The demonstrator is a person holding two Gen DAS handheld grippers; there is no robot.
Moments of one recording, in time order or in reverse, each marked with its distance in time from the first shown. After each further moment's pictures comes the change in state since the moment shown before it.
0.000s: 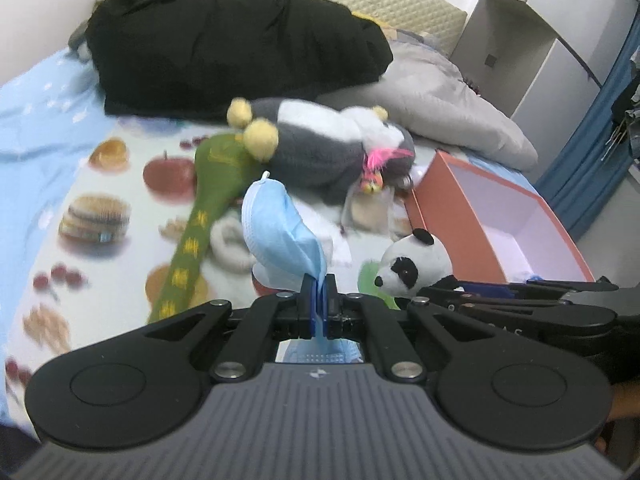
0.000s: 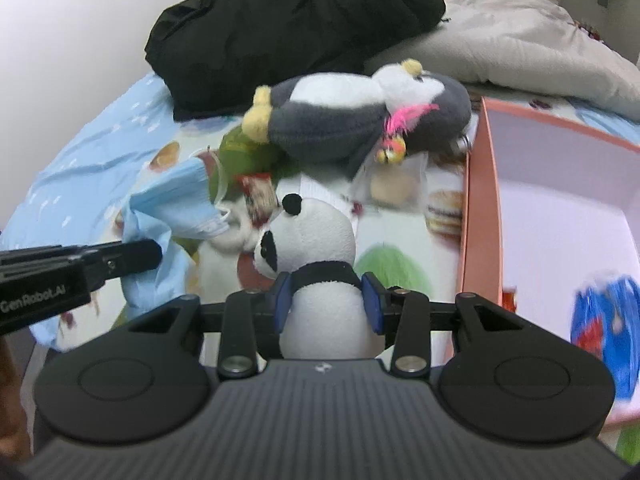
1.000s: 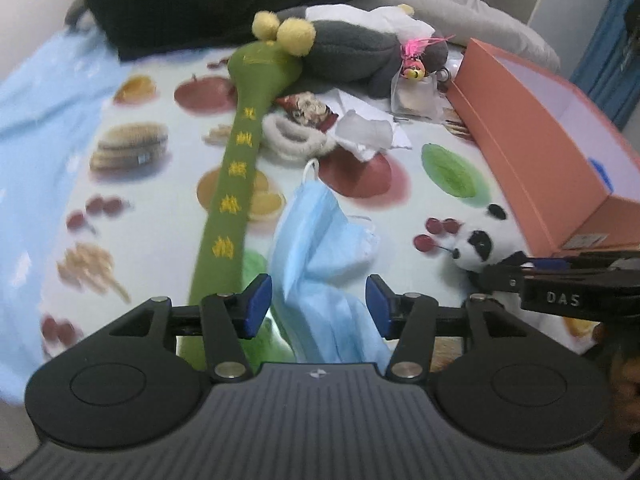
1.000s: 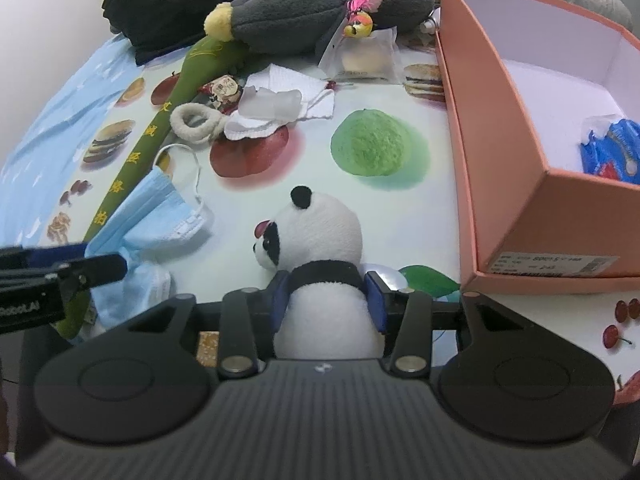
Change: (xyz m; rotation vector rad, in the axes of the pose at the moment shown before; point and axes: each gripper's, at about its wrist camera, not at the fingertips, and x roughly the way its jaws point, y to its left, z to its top) left arm 0.026 0.040 -0.054 0.184 0.178 0.120; right arm 0.035 0.006 -0.079 0.134 0.121 -0.051
